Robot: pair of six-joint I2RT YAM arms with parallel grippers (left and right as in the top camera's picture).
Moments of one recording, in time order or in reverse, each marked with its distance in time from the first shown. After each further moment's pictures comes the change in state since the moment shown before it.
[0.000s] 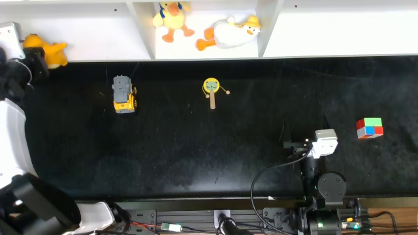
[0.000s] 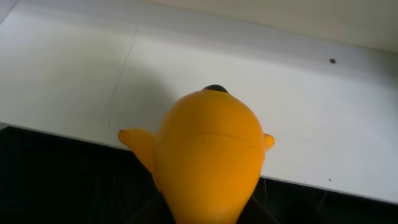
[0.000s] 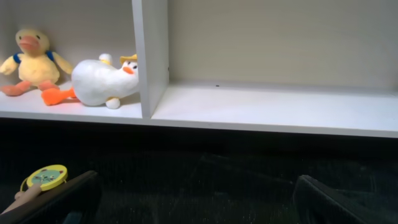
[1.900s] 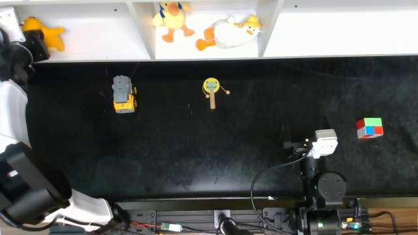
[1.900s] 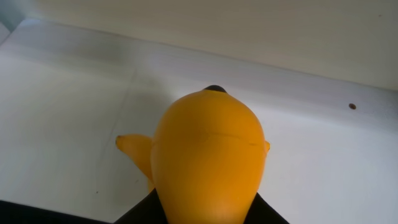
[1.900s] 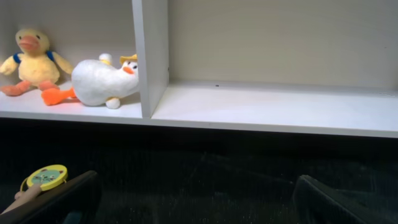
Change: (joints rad) left arm -0.039 0.178 0.105 0.160 -0.013 -0.045; right arm 0.000 0.000 0.000 0.000 0.000 0.000
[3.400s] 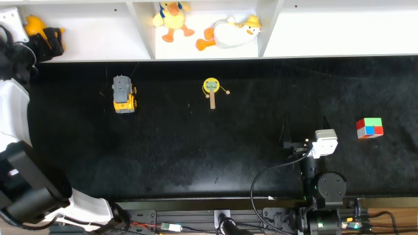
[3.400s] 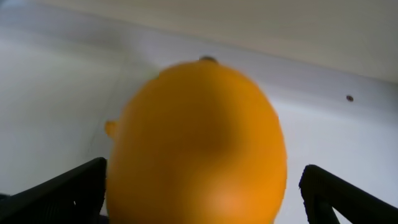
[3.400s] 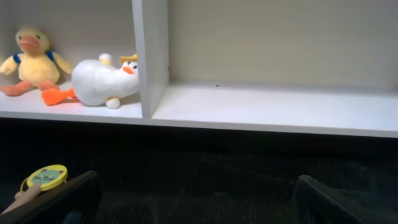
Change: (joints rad) left arm -0.007 0.002 0.000 -0.041 -0.003 -0.017; right arm 0.000 0.000 0.000 0.000 0.000 -0.001
